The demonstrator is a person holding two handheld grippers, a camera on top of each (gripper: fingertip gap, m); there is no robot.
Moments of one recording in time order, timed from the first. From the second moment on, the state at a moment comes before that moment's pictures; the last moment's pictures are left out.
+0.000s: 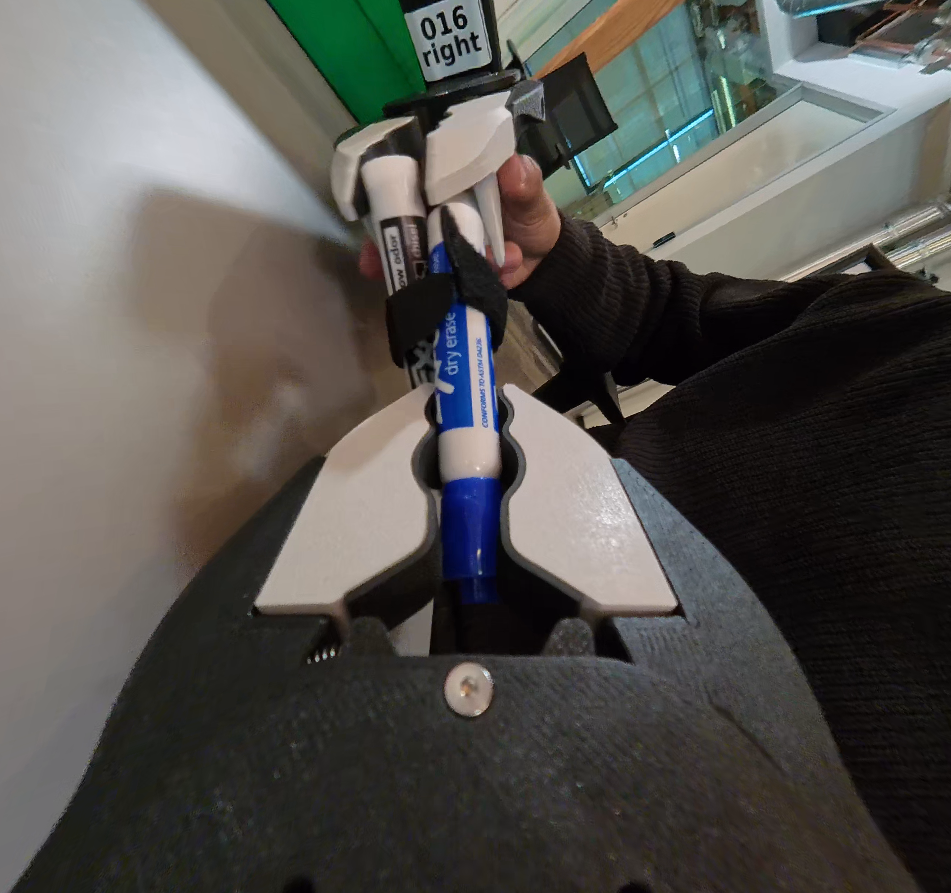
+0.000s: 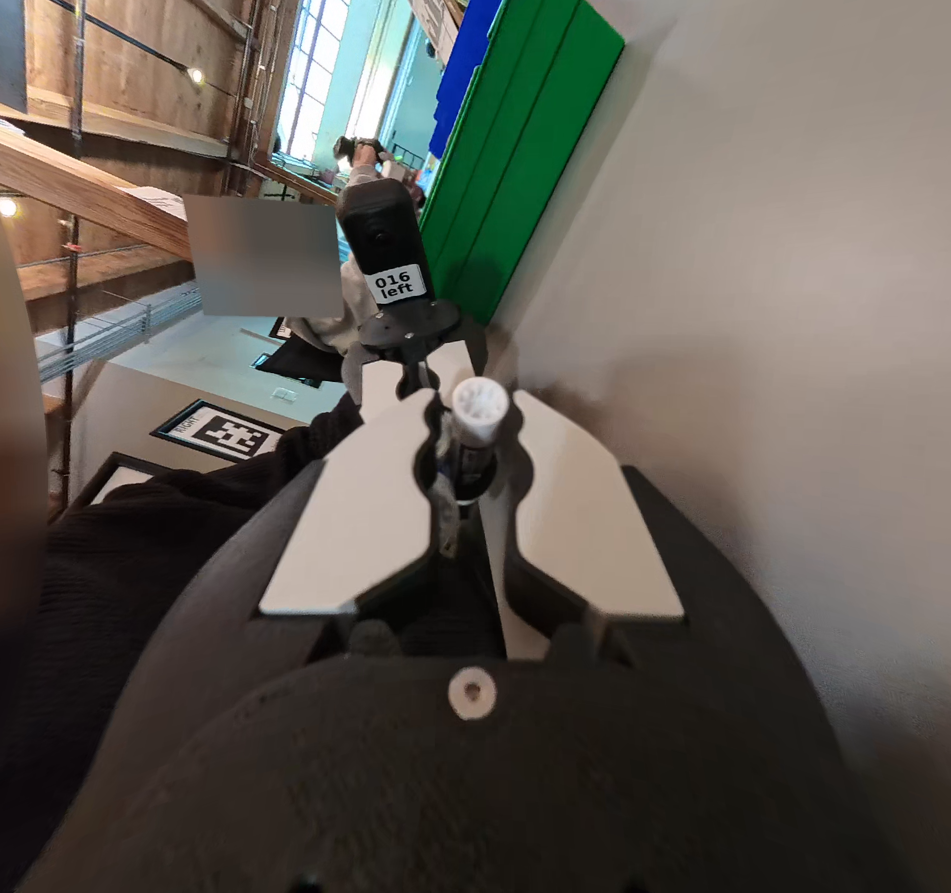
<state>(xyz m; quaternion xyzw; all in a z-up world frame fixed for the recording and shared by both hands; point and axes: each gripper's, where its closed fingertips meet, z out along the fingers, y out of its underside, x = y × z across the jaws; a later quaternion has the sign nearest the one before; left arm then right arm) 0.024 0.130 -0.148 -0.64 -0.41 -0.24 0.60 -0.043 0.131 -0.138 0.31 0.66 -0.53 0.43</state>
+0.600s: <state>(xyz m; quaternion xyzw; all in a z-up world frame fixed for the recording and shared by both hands) 0.017 0.122 -0.143 -0.61 -0.42 -0.25 0.62 -0.103 0.175 -0.078 0.33 0.64 -0.63 0.27</state>
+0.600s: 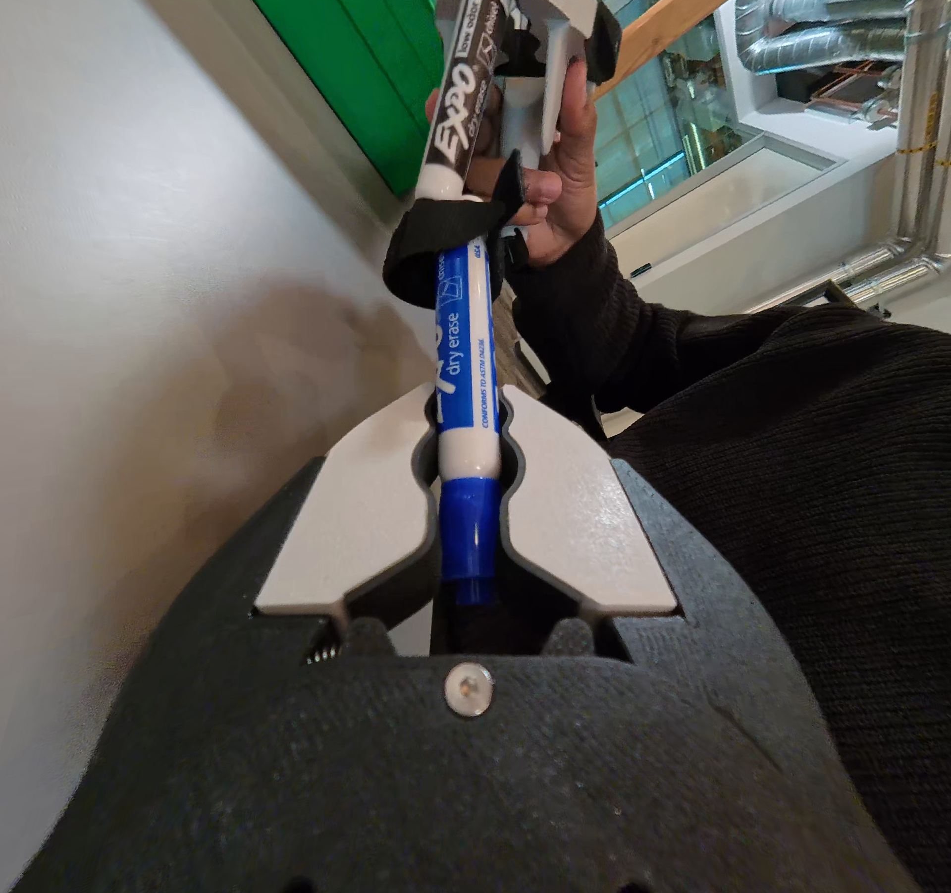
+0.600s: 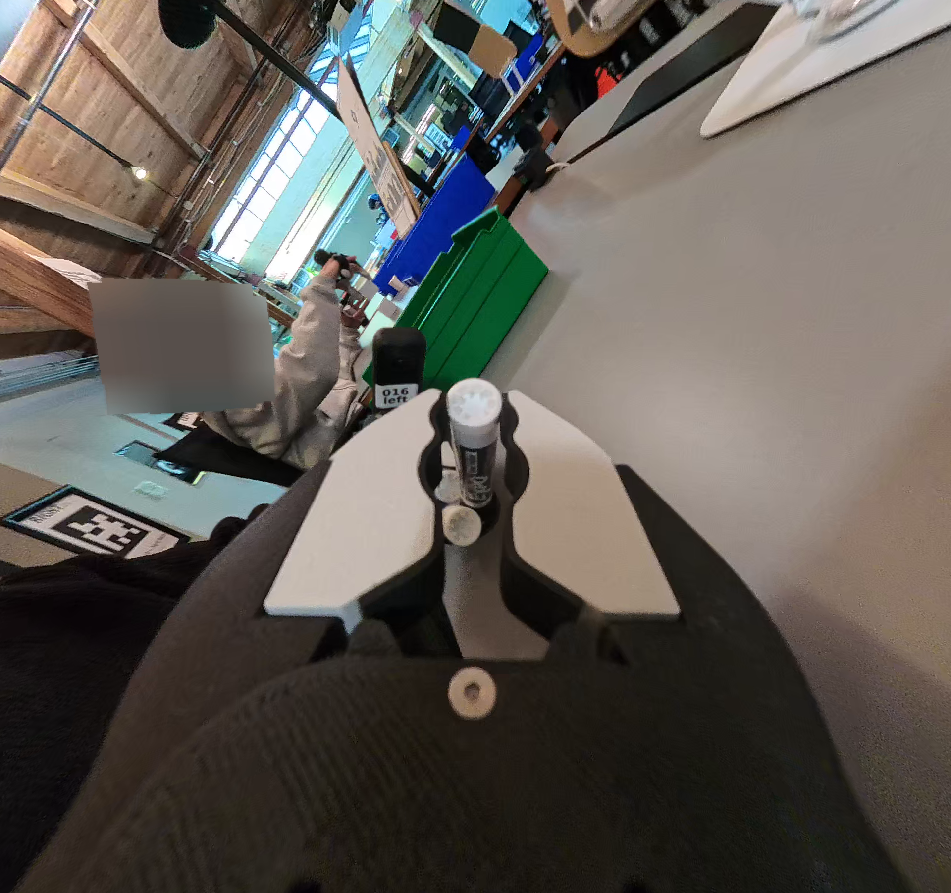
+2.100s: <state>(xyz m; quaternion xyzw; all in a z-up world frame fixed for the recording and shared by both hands) 0.031 0.135 -0.146 -0.64 -0.39 -0.27 0.60 -0.256 0.403 -0.101 0.42 0.77 -0.38 -0.30</state>
